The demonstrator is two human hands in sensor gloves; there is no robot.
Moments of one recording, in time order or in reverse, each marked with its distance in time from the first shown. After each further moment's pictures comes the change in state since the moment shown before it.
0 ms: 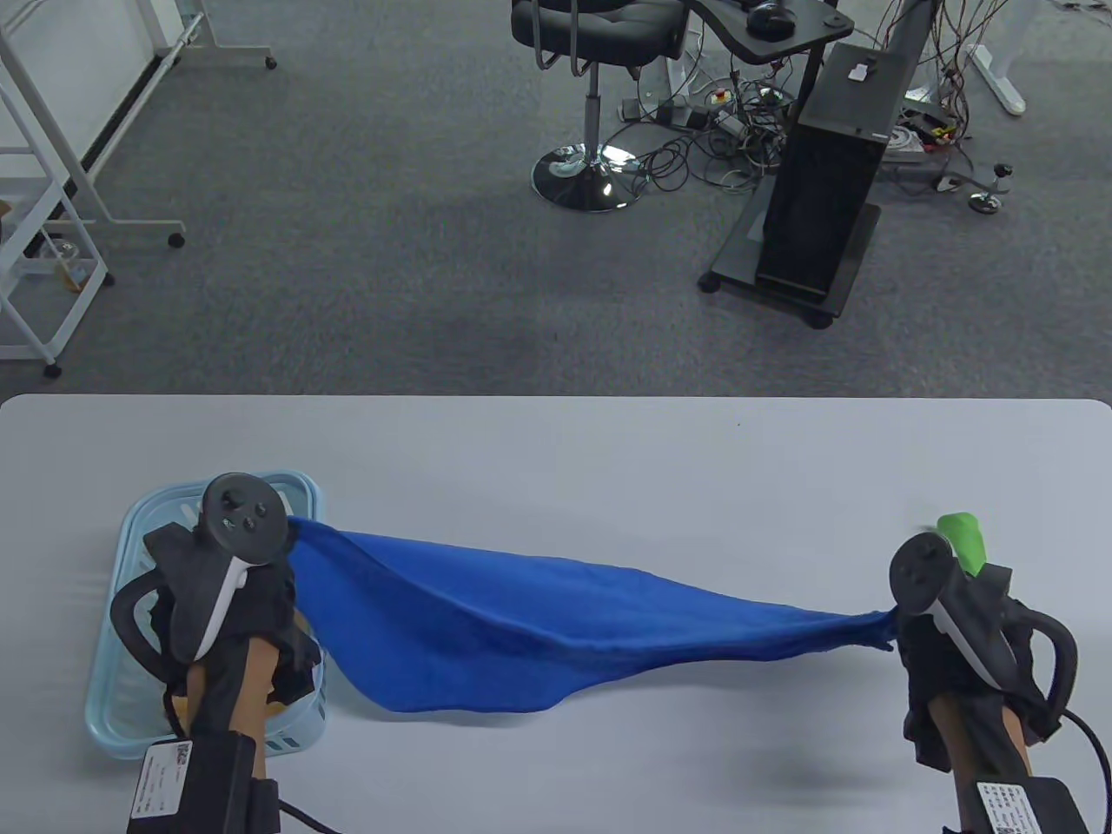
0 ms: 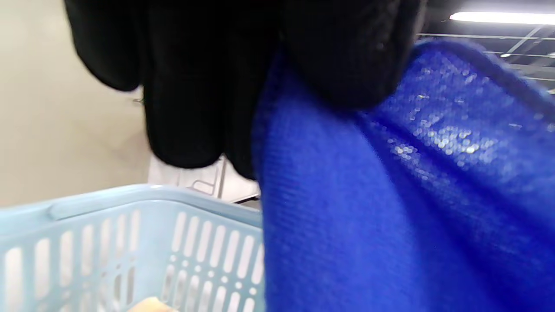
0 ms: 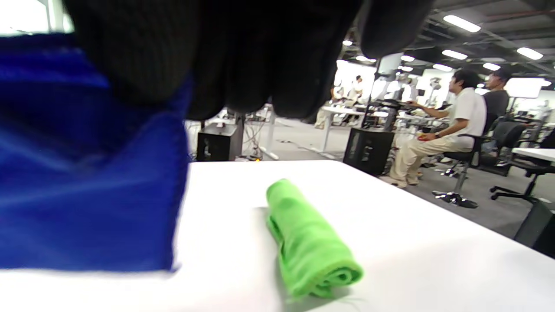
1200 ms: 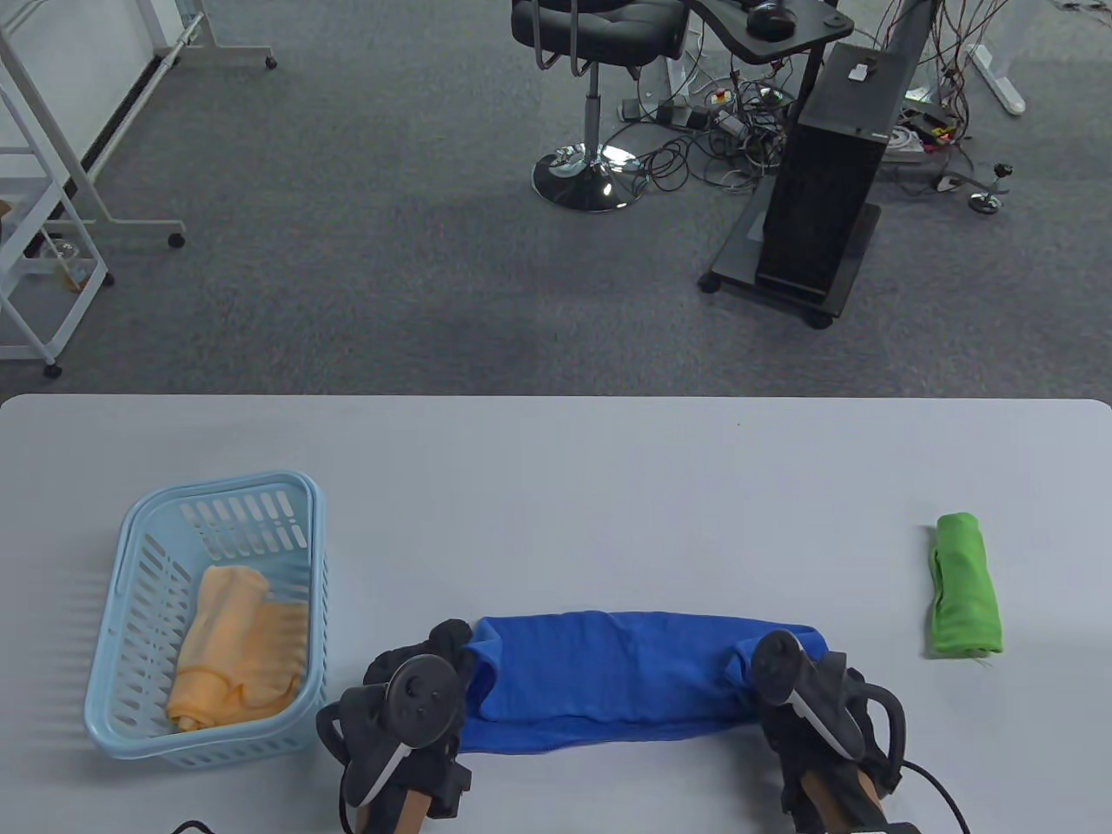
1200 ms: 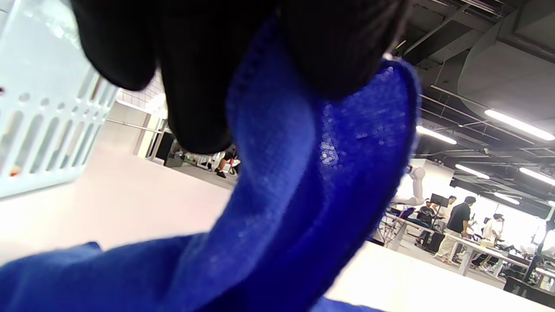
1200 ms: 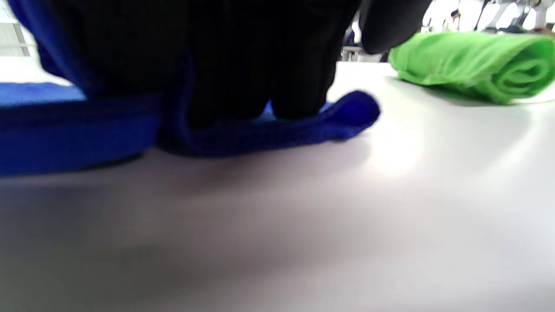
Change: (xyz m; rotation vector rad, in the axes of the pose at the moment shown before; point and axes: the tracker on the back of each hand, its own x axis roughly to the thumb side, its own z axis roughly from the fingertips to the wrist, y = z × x) left_hand 0.049 -0.152 0.118 -0.022 -0.456 0.196; right_hand 0.073 0.134 0.048 0.203 -0.245 -0.044
